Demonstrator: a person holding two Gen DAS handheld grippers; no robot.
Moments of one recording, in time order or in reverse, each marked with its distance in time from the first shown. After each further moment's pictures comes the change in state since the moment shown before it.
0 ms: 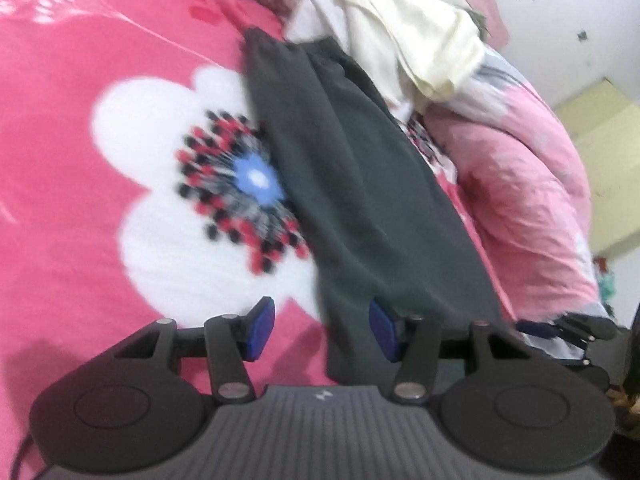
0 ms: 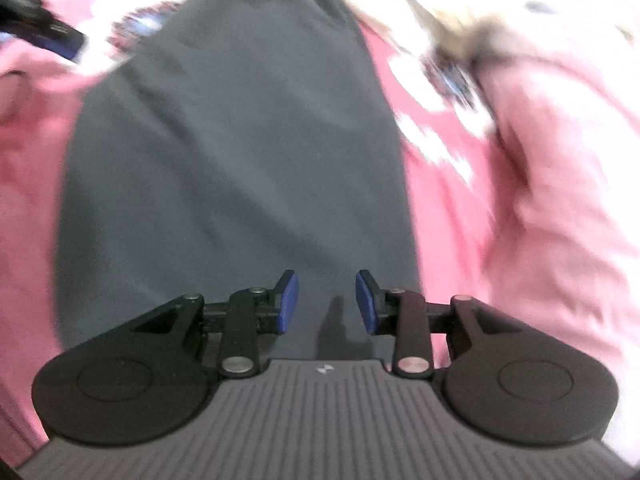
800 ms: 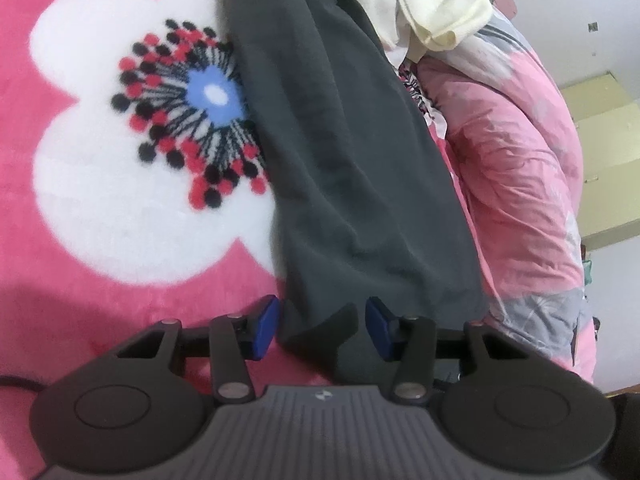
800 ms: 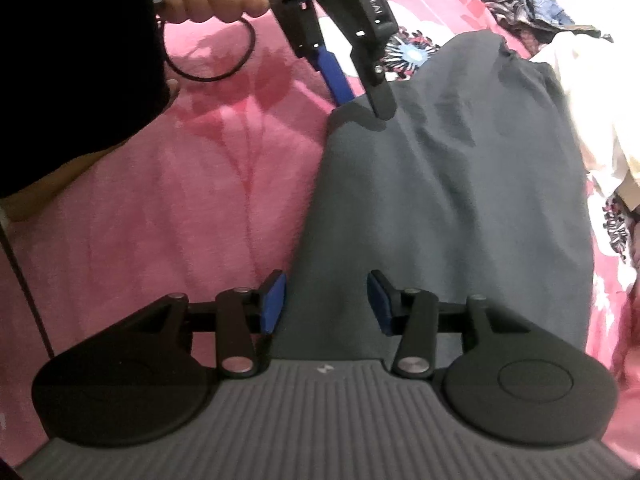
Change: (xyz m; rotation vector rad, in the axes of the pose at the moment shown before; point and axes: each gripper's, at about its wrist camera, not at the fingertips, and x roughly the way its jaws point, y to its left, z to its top) left arm 0.036 -0.002 -0.014 -0.078 0.127 -0.058; right arm 0.004 0.108 0.008 -0.398 -0.077 0.257
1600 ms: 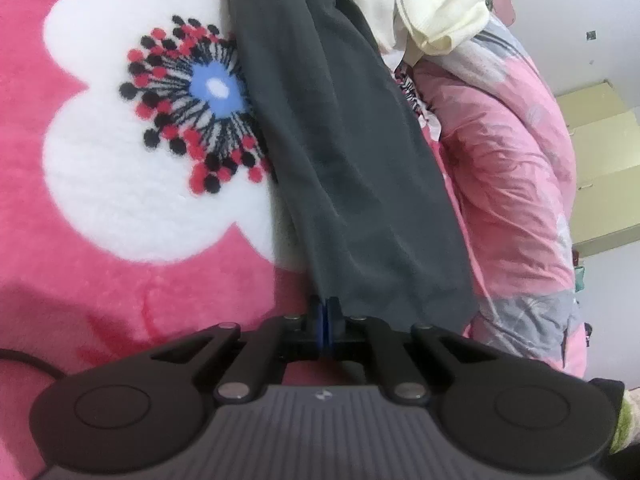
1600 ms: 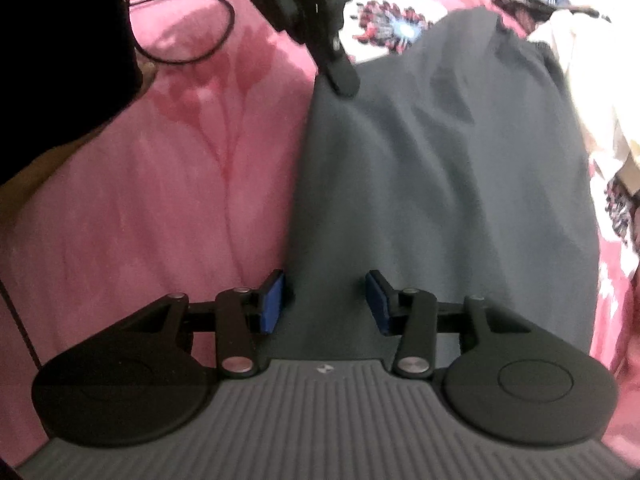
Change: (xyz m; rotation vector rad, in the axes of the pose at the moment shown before) left arm -0.010 0.000 -0.007 -0.030 -0.009 -0.026; right arm 0.028 -0.004 0.004 0.036 0.057 -0.010
